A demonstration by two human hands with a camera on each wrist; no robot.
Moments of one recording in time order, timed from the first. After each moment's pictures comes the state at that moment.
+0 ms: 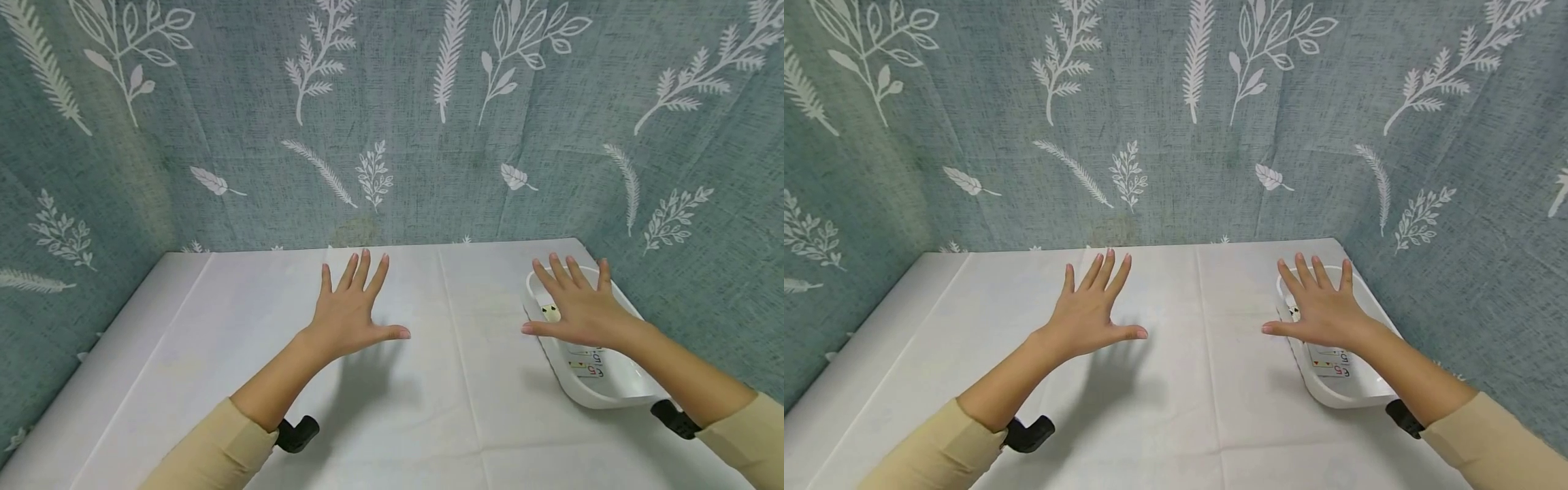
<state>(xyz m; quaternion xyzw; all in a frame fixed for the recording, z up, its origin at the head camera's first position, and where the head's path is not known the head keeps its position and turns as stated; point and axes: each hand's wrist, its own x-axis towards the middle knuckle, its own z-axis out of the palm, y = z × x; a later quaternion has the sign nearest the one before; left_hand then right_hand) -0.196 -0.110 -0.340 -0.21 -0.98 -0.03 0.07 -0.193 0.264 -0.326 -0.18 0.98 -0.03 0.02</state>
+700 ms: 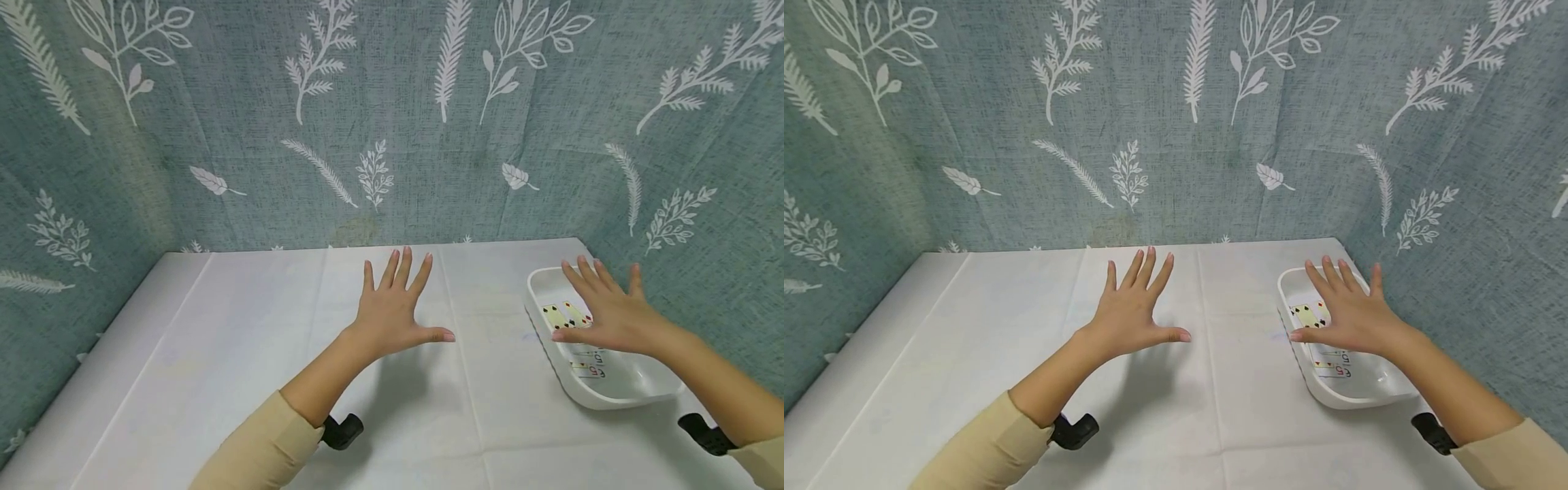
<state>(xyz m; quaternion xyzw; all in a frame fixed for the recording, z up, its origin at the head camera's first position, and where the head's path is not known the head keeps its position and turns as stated) -0.199 -0.055 -0.339 -0.23 -0.97 -0.04 0.08 -0.184 0.300 -0.325 -0.19 0.98 -0.06 0.01</state>
